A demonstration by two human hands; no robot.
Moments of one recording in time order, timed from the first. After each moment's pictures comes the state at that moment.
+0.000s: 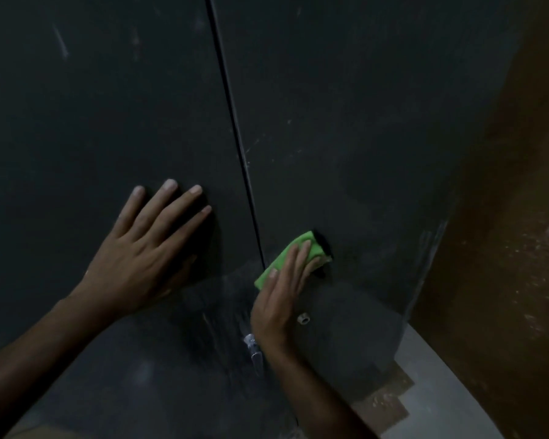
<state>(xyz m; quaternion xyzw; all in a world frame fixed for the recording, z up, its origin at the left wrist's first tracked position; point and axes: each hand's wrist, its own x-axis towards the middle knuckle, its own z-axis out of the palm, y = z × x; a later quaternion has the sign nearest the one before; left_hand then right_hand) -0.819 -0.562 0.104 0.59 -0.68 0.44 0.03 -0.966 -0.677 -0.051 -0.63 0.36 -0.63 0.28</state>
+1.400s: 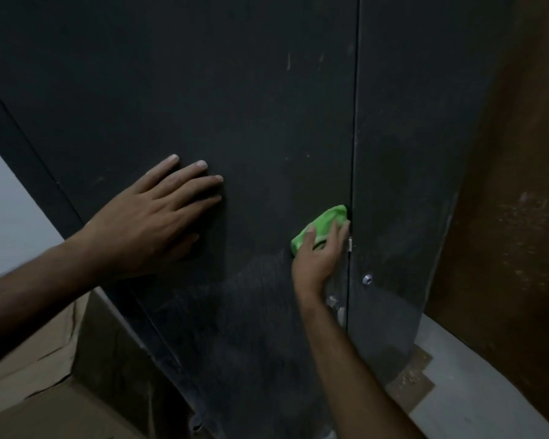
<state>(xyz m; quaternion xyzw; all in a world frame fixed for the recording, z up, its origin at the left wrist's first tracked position) -0.683 -0.389 0.199 0.49 -0.76 0.41 -0.09 -0.862 -0.564 0.004 -0.44 0.44 -0.70 0.35</state>
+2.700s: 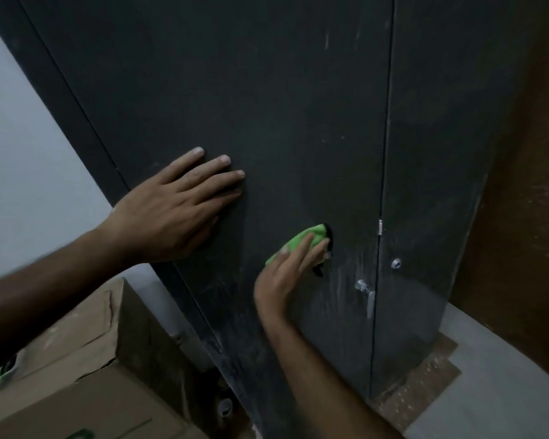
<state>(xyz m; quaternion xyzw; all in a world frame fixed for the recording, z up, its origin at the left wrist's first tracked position) -0.656 -0.367 0.202 0.46 -0.77 0.43 -0.12 -0.771 -0.447 -0.002 -0.48 0.48 -0.64 0.36</state>
